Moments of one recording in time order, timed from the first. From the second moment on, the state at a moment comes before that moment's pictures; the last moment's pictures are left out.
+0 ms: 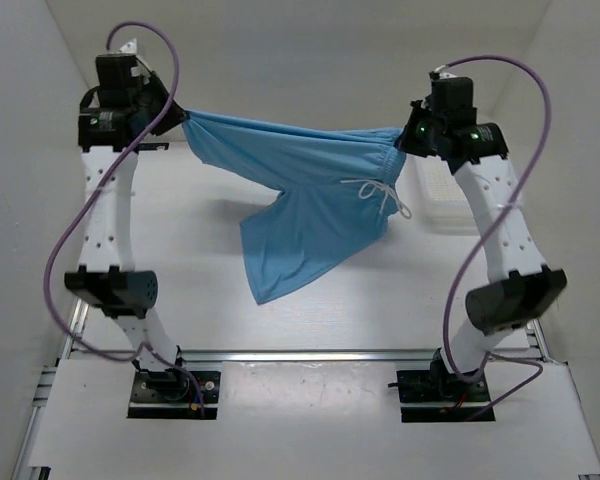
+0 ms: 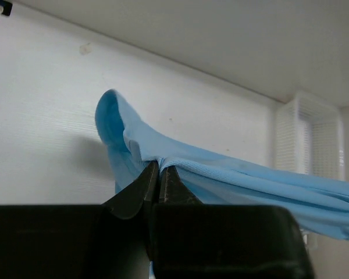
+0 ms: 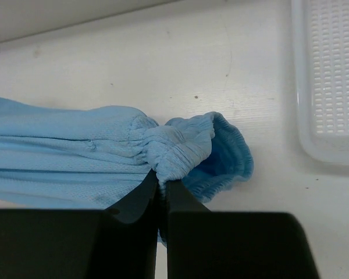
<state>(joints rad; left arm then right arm) -0.02 1.84 2.32 -1.00 0.11 -0.47 0.25 1.71 1.99 -0.88 0.00 0.38</state>
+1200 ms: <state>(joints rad) -0.02 1.51 2.17 -0.98 0.02 -0.49 0.26 1.29 1.70 -0.87 -0.11 0.30</state>
